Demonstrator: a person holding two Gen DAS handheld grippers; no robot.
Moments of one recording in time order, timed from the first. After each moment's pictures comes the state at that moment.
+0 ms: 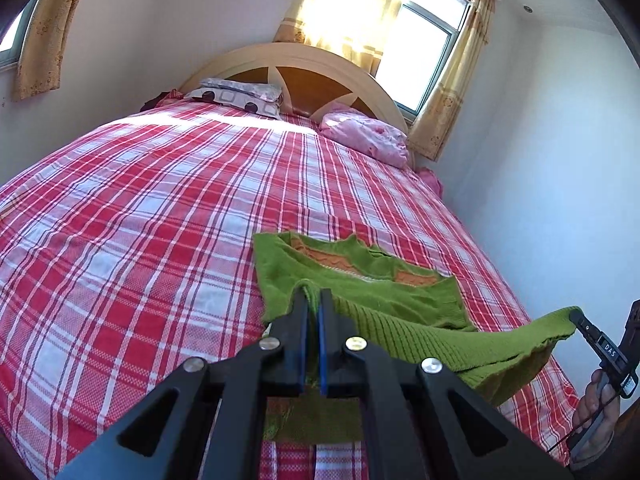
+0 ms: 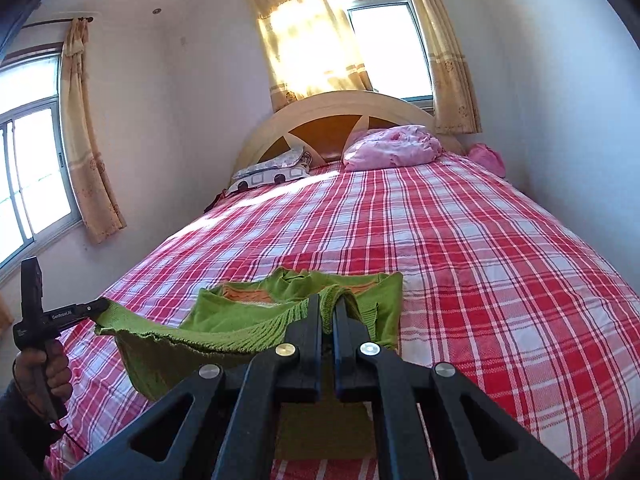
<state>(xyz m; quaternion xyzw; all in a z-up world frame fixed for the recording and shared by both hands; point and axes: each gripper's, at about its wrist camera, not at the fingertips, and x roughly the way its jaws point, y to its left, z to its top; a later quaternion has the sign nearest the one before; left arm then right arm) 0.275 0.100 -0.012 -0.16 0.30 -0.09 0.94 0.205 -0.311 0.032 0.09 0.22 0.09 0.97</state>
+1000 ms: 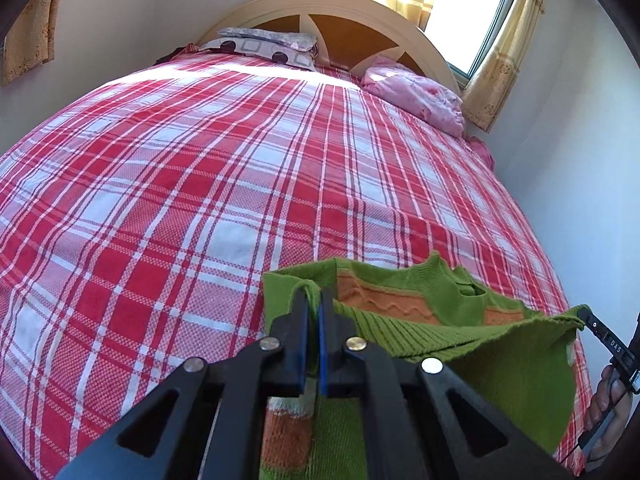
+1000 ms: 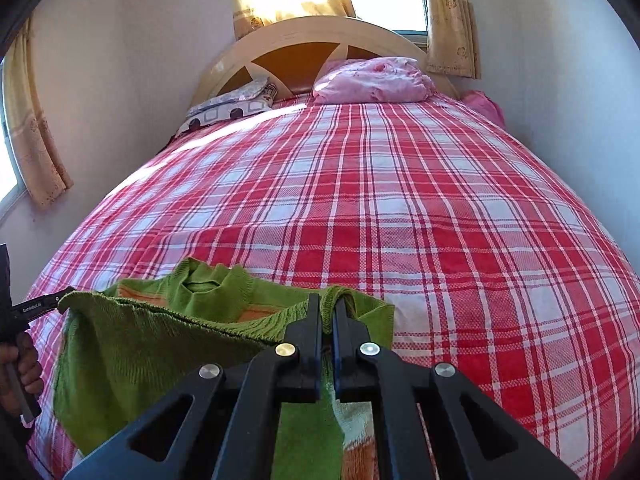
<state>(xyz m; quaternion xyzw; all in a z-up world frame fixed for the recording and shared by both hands) 0.463 0.090 -0.081 -0.15 0.39 -0.04 0.91 0.452 -0.320 -0.049 0.06 0.35 0.05 0.93</state>
